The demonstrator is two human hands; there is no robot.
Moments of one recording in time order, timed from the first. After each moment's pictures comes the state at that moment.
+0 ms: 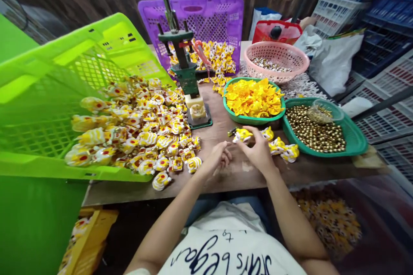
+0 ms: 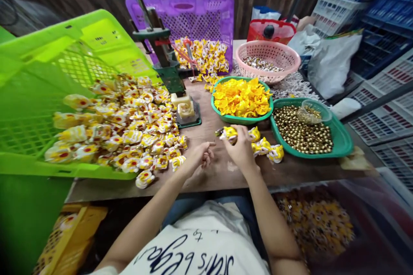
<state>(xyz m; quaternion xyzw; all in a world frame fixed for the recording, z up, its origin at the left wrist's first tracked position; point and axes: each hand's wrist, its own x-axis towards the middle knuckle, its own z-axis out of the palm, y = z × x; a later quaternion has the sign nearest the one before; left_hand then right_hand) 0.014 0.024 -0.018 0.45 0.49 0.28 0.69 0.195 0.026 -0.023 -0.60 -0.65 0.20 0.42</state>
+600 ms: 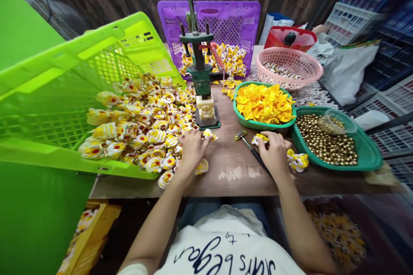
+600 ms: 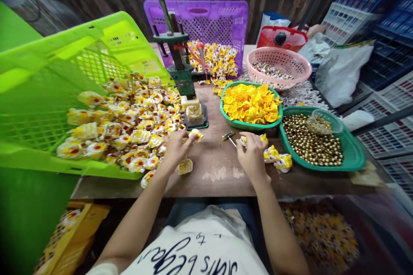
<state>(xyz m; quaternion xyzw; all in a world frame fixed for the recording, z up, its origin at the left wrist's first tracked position) -0.061 0.055 0.000 0.69 0.68 0.21 0.13 0.189 0.021 0.013 -0.65 -0.68 0.05 0.34</state>
